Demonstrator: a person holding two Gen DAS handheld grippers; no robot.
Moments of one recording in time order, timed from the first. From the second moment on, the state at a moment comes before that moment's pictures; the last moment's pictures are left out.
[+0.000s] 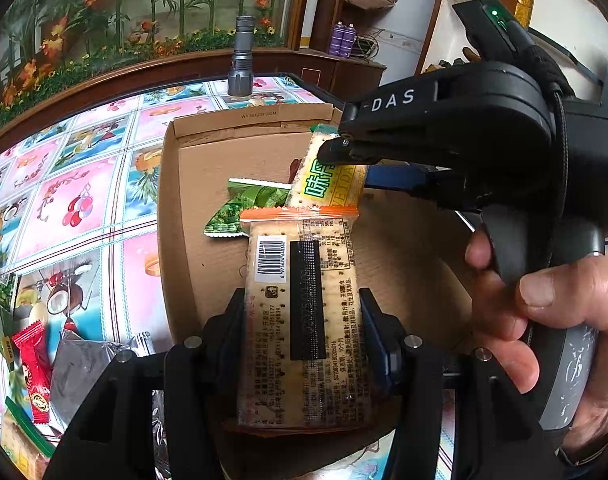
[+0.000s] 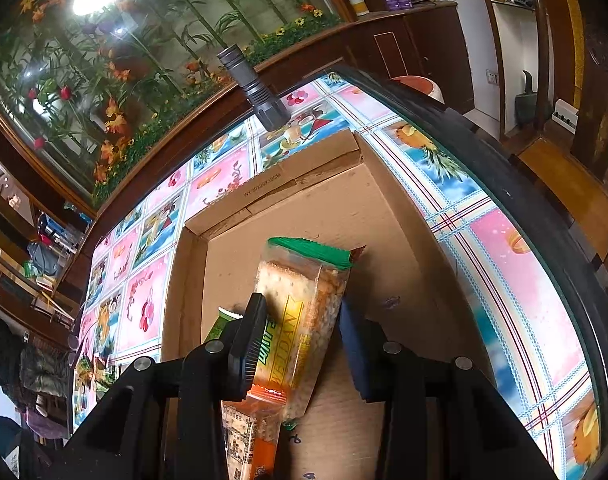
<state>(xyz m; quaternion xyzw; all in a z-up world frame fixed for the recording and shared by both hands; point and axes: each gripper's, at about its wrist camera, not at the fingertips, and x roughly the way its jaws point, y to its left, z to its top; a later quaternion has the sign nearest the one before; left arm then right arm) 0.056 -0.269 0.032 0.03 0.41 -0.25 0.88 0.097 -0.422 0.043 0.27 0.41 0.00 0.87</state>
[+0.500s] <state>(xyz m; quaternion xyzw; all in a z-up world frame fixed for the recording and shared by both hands) 0.054 -0.269 0.032 0.04 0.40 -0.25 0.88 0.097 -0.420 0.043 0.27 0.41 0.00 0.87</state>
